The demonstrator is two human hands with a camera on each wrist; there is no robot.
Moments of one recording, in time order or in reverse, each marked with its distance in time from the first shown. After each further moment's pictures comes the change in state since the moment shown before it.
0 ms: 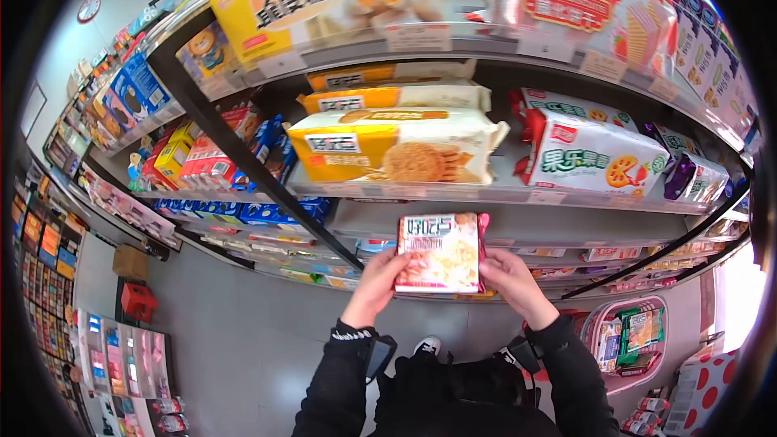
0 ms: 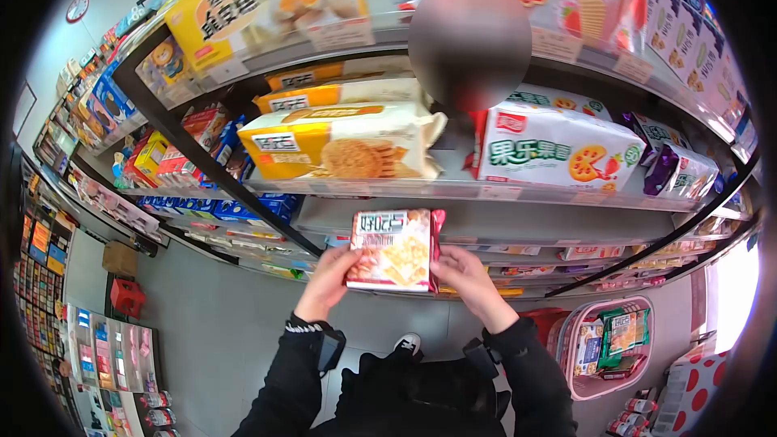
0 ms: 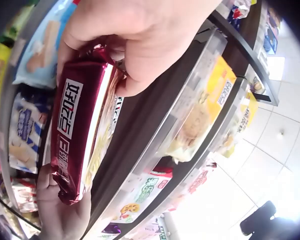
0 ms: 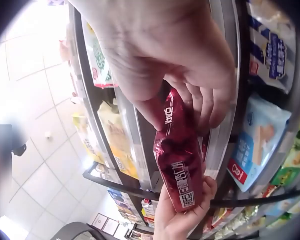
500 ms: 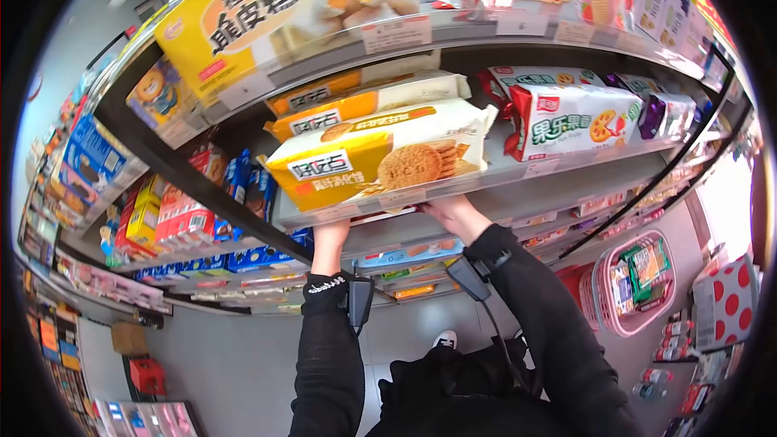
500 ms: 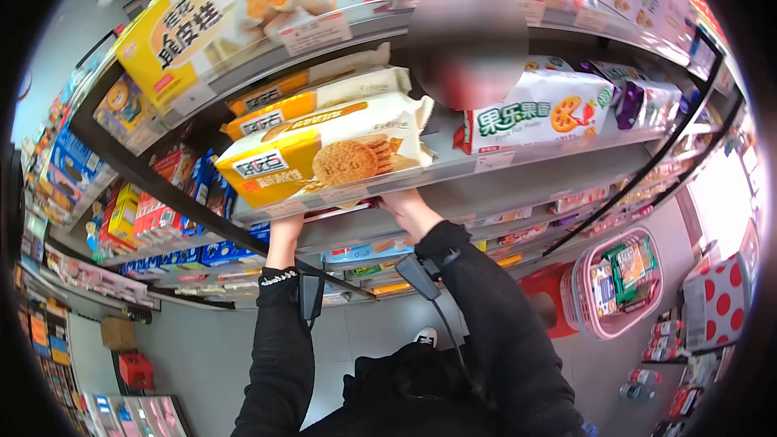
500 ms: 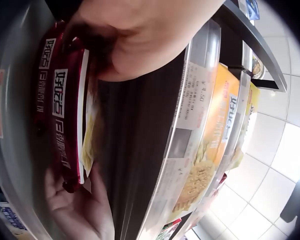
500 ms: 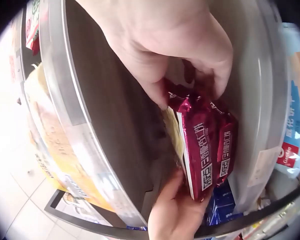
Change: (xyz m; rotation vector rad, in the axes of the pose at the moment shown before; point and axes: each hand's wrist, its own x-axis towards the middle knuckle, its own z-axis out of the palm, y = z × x) left_hand 0.115 0.067 -0.096 1.106 0.234 0.710; right_hand 0.146 -0.009 0.058 0.300 0.255 -0.165
